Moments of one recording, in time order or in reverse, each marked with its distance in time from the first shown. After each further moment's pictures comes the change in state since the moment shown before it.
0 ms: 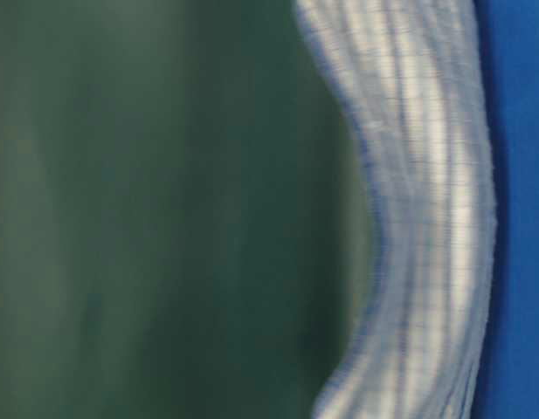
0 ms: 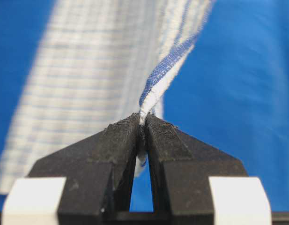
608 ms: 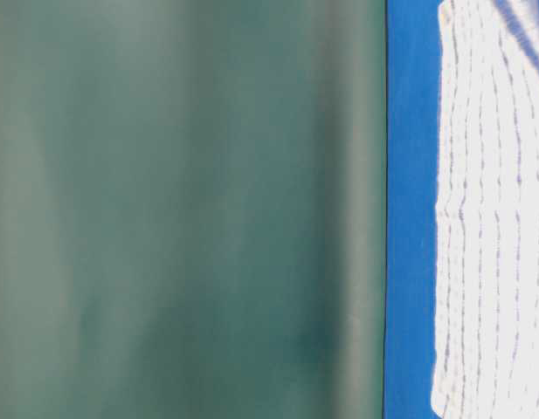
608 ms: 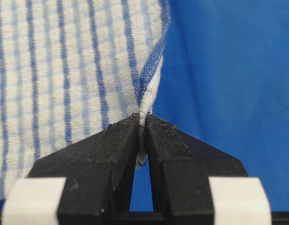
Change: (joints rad) left arm -0.229 0.270 -0.044 -0.002 -0.005 -0.121; right arm 0.193 0.176 0.048 0.012 -0.129 0.121
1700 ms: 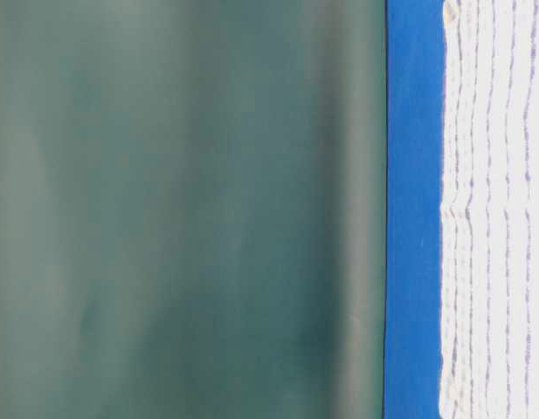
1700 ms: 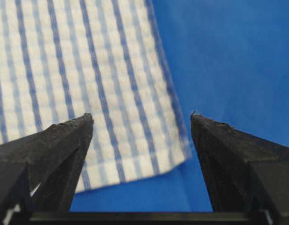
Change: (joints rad) left arm -0.038 -0.057 -0.026 0.000 0.035 -0.043; right arm 0.008 0.021 -0.014 -0.044 -0.020 0.014
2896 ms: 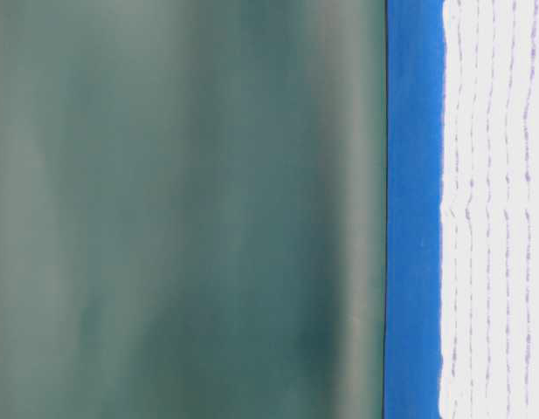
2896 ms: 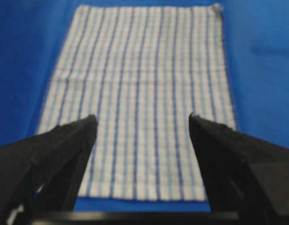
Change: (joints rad) left arm 0.276 -0.790 0.175 0.000 0.195 0.057; right arm -0.183 -0.881 0.175 -0.324 0.267 0.021
